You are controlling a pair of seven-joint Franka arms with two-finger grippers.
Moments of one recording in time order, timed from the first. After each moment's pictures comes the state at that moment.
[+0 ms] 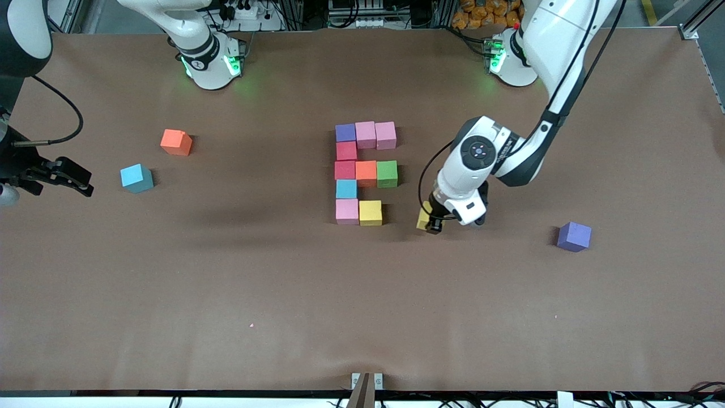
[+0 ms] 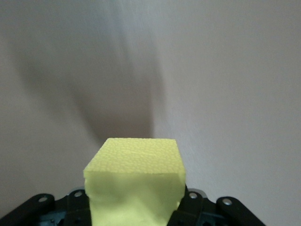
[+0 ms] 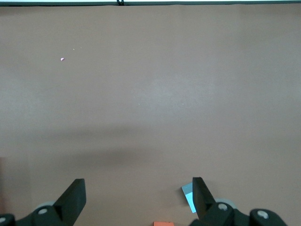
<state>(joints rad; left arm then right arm) -0.30 0.54 -0.28 -1.90 0.12 2.55 -2.00 0.01 0.08 -0.03 -1.59 -0.04 1.77 0.01</state>
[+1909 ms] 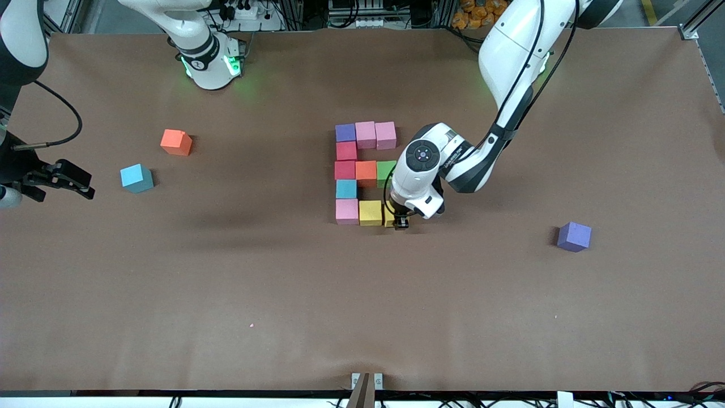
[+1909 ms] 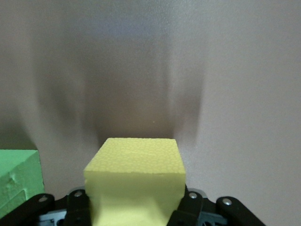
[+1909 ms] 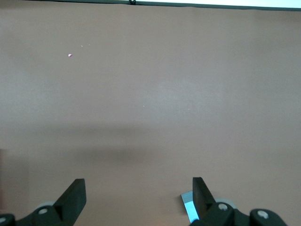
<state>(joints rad) -0.48 0.69 -0.23 -1.75 0.14 2.52 -2.40 -0.02 0.08 -0.03 -1.63 0.01 1.82 -0.10</state>
